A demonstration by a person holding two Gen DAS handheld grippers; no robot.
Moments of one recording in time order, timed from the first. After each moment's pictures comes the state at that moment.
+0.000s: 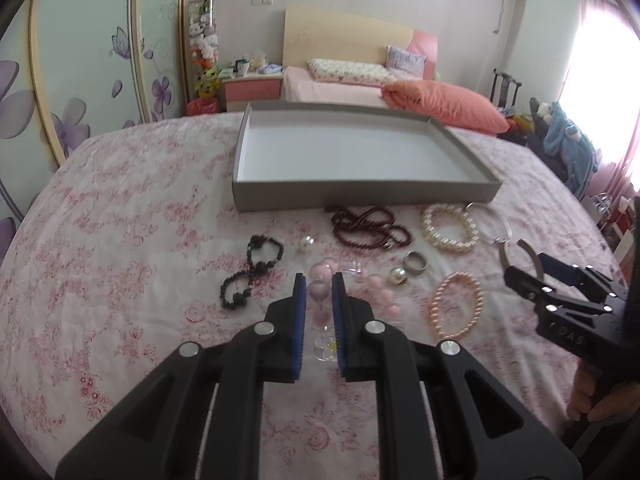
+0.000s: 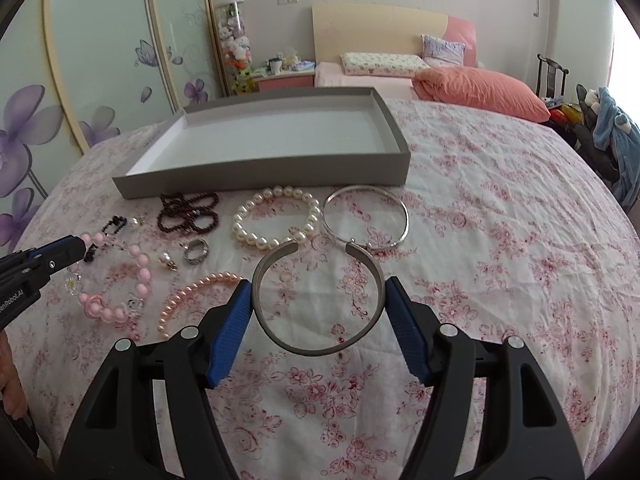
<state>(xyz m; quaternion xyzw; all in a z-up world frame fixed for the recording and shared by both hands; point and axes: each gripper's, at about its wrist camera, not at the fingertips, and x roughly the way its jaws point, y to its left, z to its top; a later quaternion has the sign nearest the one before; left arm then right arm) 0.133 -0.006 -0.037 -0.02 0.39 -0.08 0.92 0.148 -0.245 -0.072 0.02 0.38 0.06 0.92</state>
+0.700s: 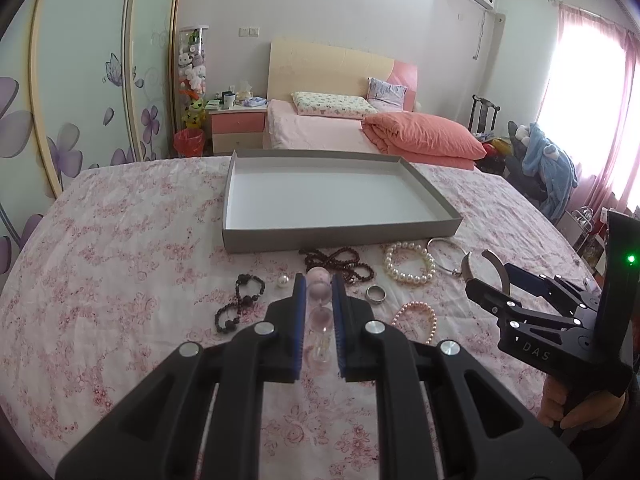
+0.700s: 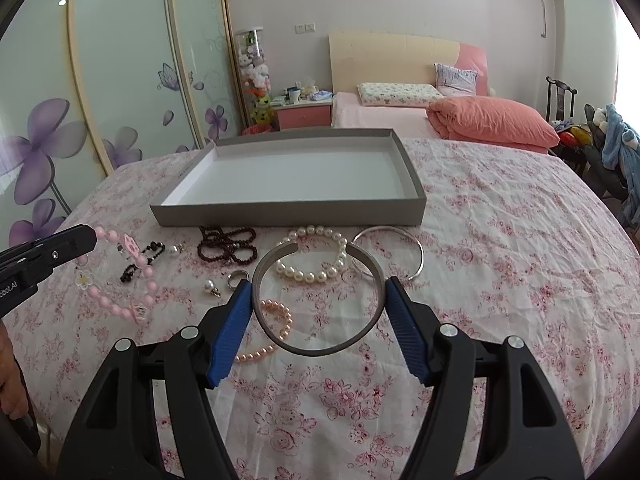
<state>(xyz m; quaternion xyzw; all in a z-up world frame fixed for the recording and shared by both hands) 0.110 -0.013 0.006 -0.03 0.33 -0.10 0.94 0.134 -0.236 -0.044 0.02 0.33 0.09 0.94</state>
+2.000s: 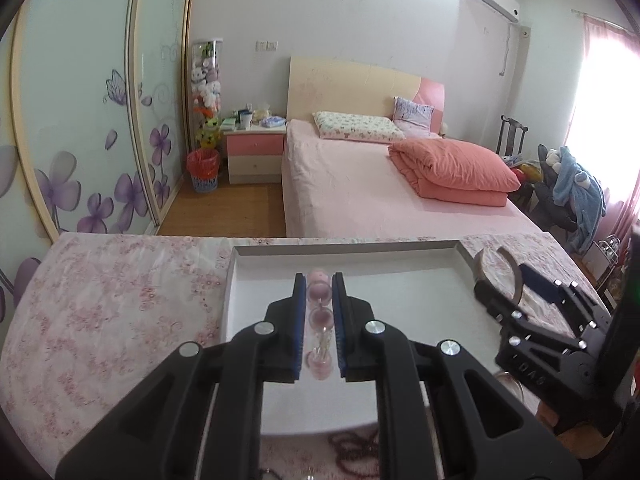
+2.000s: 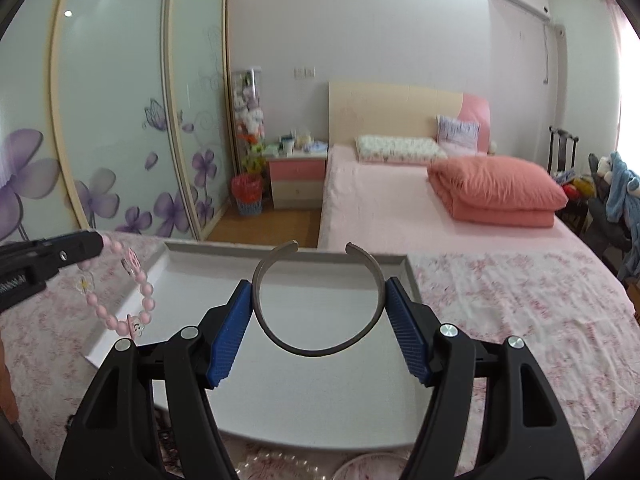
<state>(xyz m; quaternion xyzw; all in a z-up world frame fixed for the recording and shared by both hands) 0.297 -0.023 0.033 -0.03 0.32 -0.06 0.95 0.305 -0.218 -0.023 0.00 0.27 0.08 0.96</state>
